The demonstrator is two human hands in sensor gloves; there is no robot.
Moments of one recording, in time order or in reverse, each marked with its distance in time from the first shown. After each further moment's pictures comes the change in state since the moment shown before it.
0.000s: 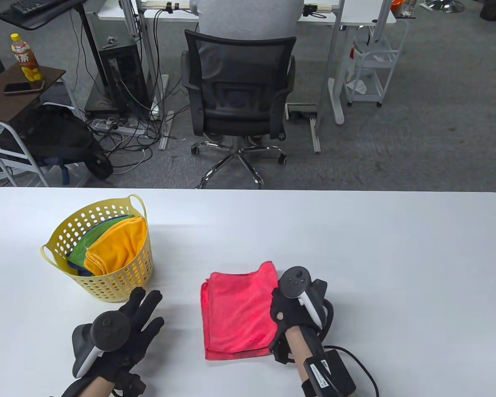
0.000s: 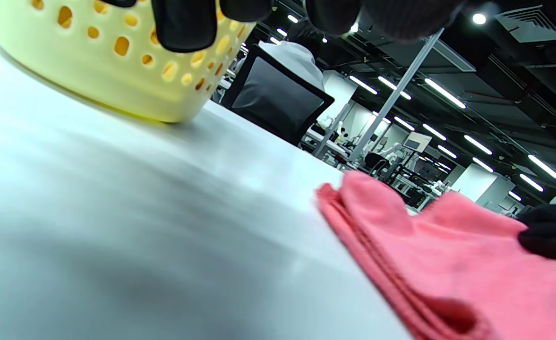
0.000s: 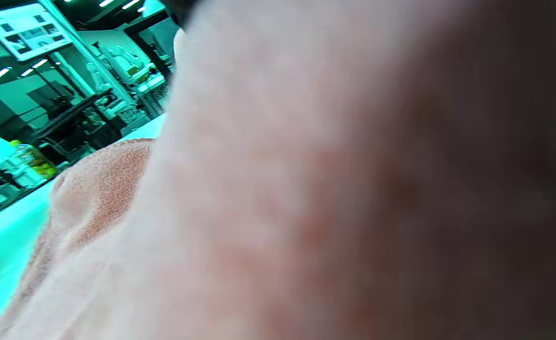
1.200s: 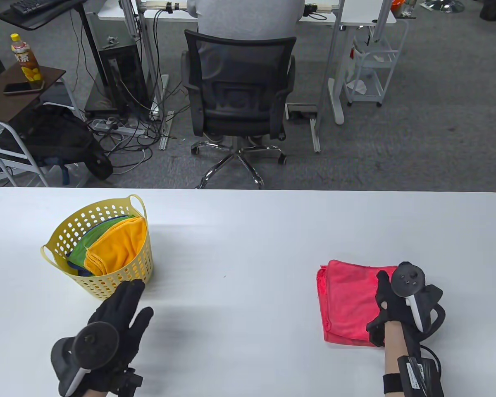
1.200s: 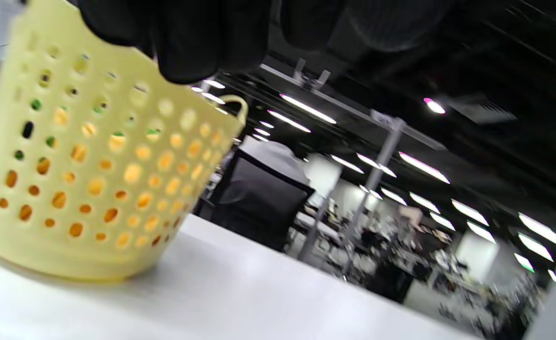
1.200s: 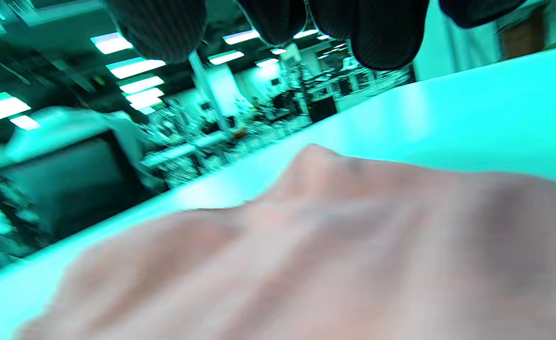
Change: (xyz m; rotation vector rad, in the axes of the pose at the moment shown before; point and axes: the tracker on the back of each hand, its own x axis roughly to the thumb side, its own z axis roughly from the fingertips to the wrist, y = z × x) left_hand 0.044 0.082 0.035 0.313 0.016 0.004; right_hand -0.143 -0.121 -0.013 -0.452 0.120 -0.034
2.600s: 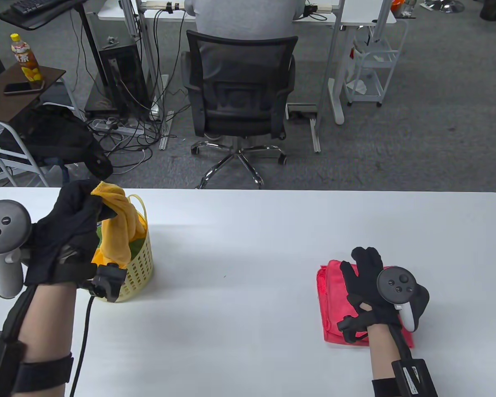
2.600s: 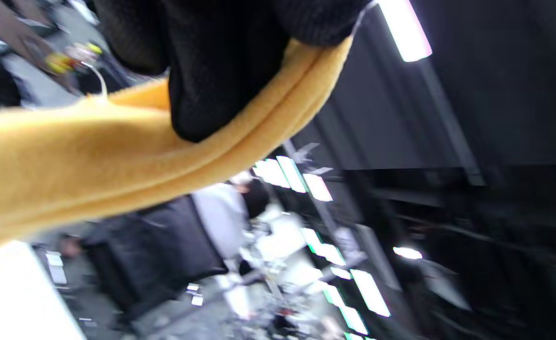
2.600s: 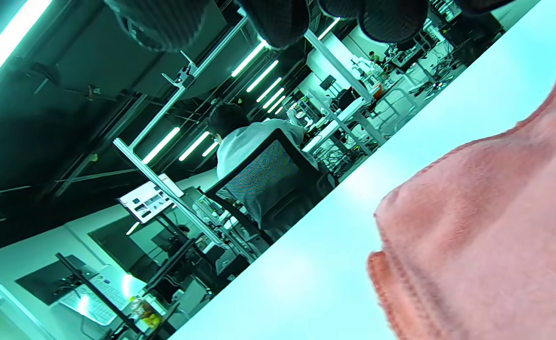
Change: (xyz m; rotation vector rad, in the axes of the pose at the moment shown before) left_hand 0.088 0.160 -0.101 0.055 0.008 0.620; right_hand 0.041 0.008 0.019 0.138 -0.346 -0.384
